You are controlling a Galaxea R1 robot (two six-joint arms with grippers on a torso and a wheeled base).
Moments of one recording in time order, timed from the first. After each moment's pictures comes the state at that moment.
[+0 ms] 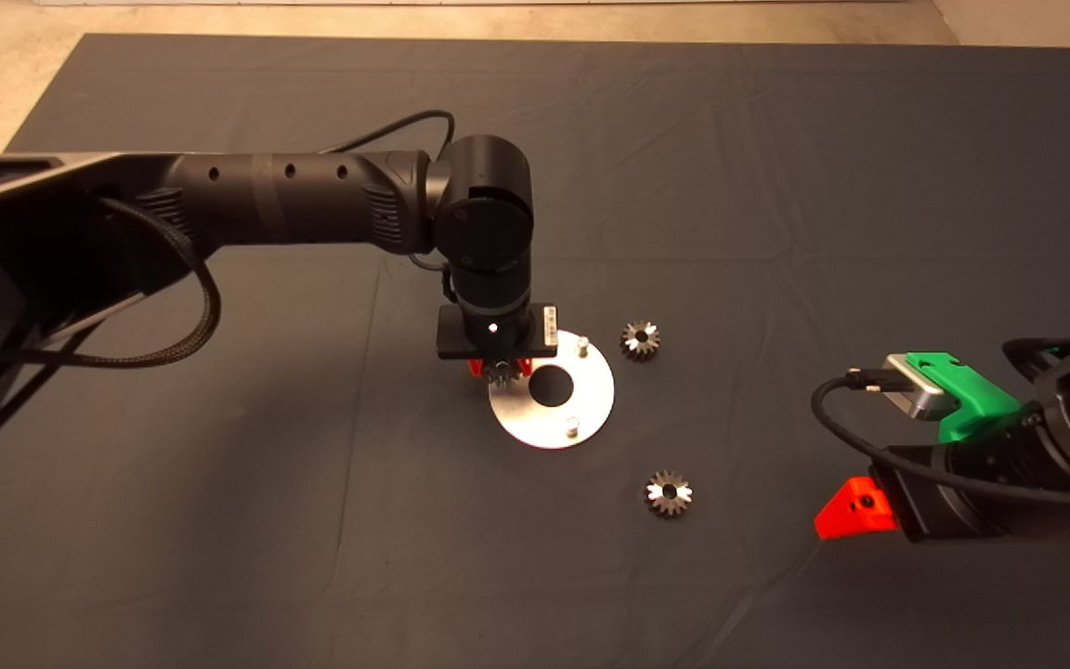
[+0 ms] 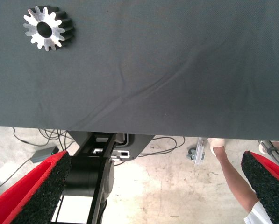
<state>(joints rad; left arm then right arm) -0.37 2.81 -1.26 0.32 1.52 -1.58 0.55 2.27 -0.40 -0.01 -1.53 1.91</state>
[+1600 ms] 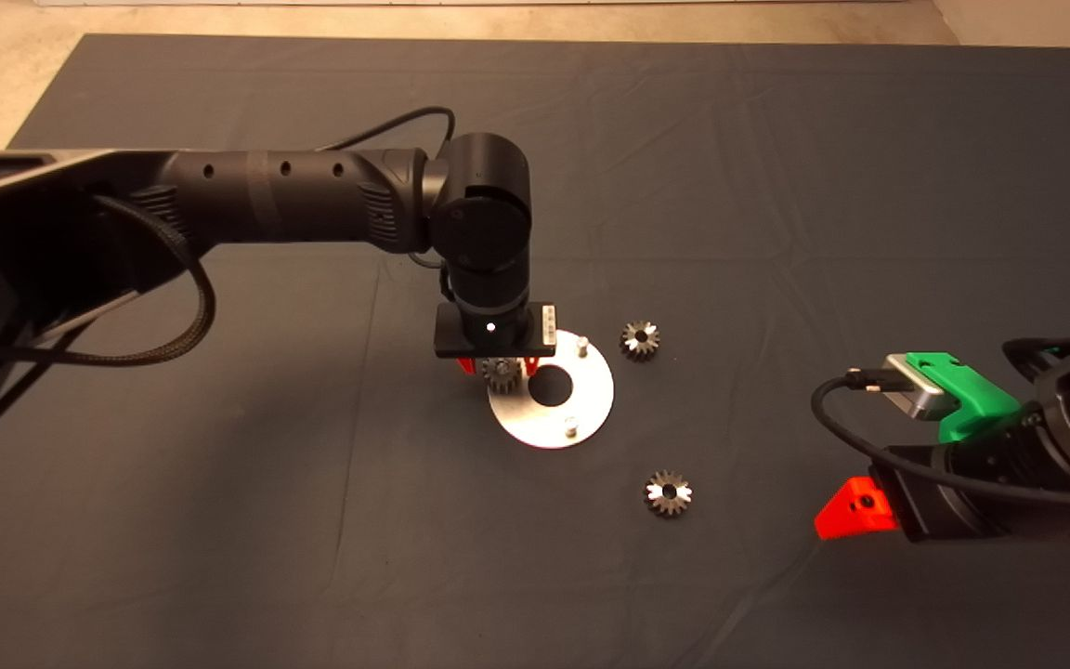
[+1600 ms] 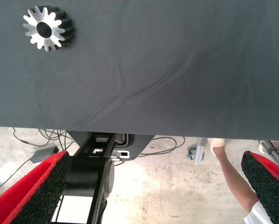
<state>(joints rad) -0.38 2.78 -1.22 0.32 1.52 -1.58 0.55 2.27 -0.40 -0.01 -1.53 1.91</state>
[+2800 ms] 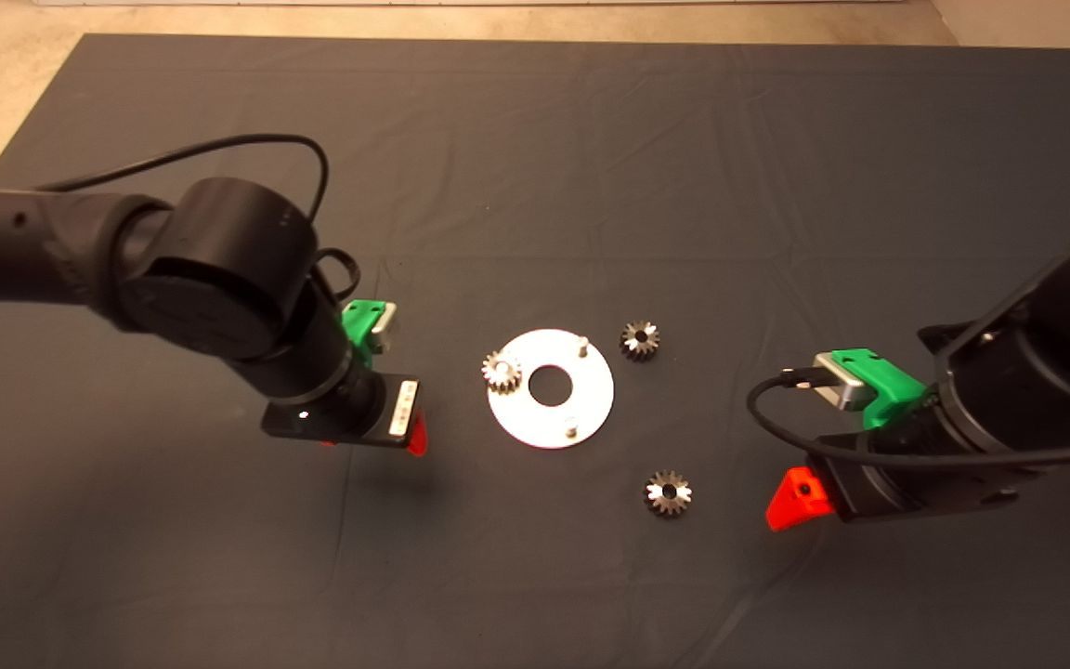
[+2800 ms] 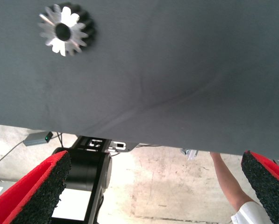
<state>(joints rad) -0.41 2.35 -0.71 0.25 1.52 -1.58 0.45 2.38 -0.54 -0.04 -1.53 1.77</state>
